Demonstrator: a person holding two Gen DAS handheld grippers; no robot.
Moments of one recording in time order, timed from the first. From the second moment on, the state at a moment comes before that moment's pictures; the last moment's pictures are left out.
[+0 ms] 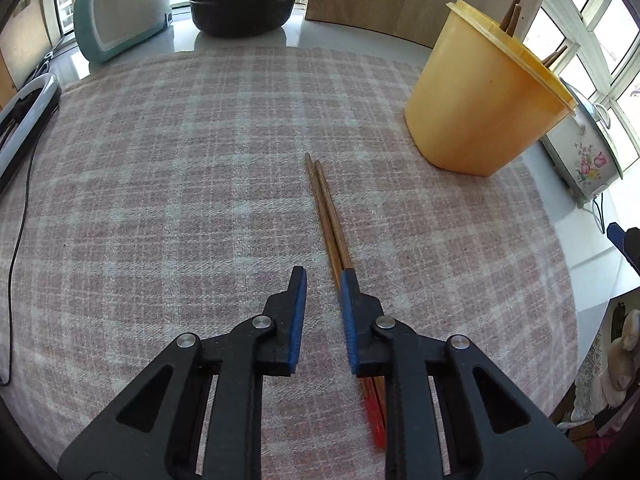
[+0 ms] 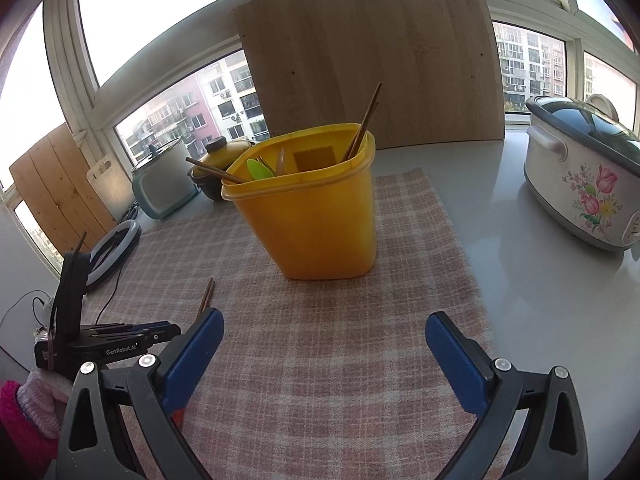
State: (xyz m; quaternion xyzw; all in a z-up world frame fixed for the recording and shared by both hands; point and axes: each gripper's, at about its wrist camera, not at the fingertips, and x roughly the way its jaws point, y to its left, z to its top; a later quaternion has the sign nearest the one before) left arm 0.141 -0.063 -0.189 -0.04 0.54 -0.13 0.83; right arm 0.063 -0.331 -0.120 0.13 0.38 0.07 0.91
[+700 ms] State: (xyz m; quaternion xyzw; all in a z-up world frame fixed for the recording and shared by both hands) left arm 0.155 -0.089 -0.206 0.02 0.55 -0.12 0.82; right arm 0.058 -0.346 -0.143 0.17 0.41 0.06 0.89
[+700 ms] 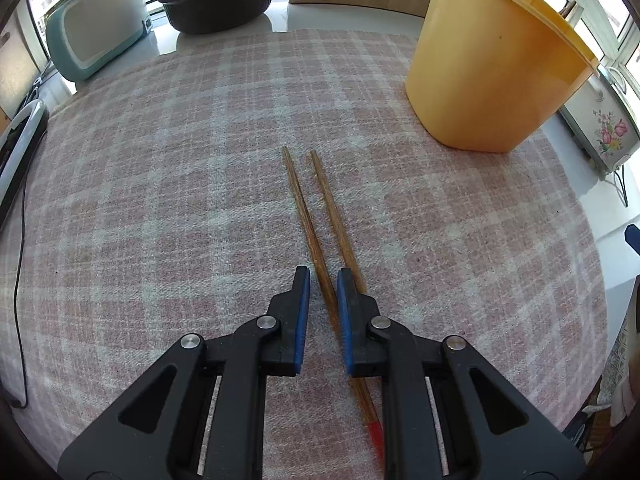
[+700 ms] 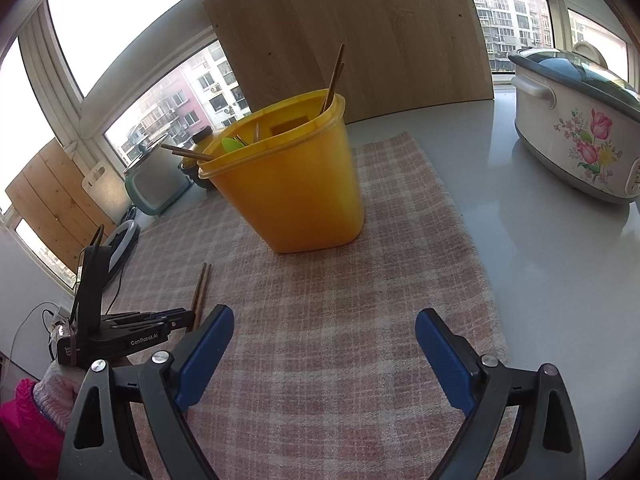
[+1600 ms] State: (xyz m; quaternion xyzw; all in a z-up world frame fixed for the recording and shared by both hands) left arm 0.147 -0.026 -0.206 -0.03 0.56 -0.14 0.82; right arm 0.136 -0.207 -0.182 0.15 0.54 0.19 0.81
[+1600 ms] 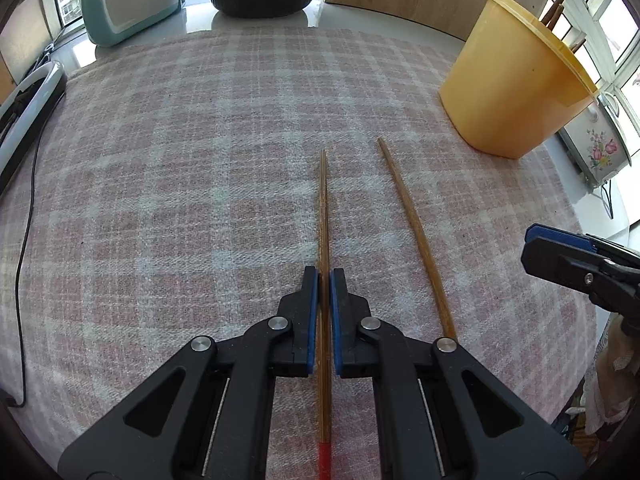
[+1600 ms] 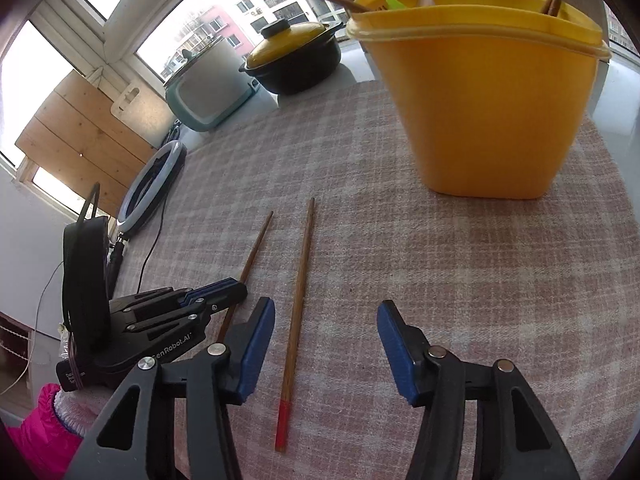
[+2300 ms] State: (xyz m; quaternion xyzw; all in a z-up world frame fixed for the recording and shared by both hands) left arm 0.157 -0.002 -0.208 -0.08 0.56 -0.15 0.81; right arm 0.200 -0.127 -0.216 0.05 0.64 0.17 0.75
